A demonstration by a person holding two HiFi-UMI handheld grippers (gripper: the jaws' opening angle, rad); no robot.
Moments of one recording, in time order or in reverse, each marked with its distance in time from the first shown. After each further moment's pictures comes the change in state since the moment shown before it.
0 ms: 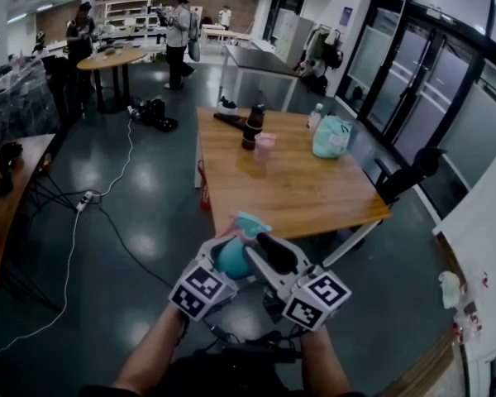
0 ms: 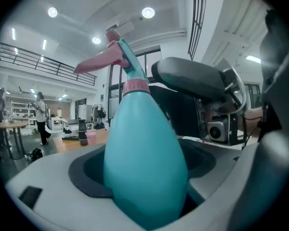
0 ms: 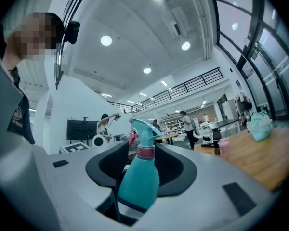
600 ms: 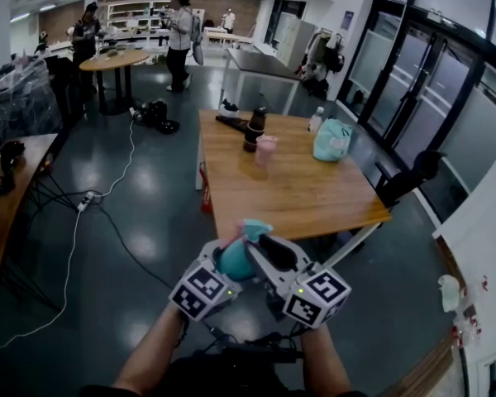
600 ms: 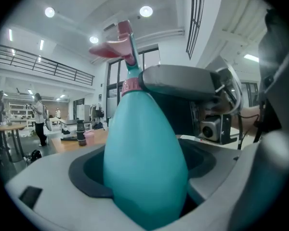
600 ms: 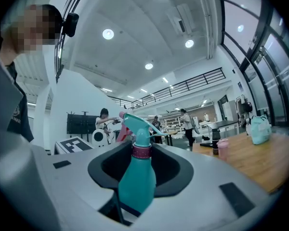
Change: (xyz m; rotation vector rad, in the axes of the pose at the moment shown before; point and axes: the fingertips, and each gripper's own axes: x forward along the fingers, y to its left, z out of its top) left arm -0.002 -0.009 0.001 0.020 0.013 -0.025; right arm 0.002 0.000 -0.002 -0.045 0.054 0.000
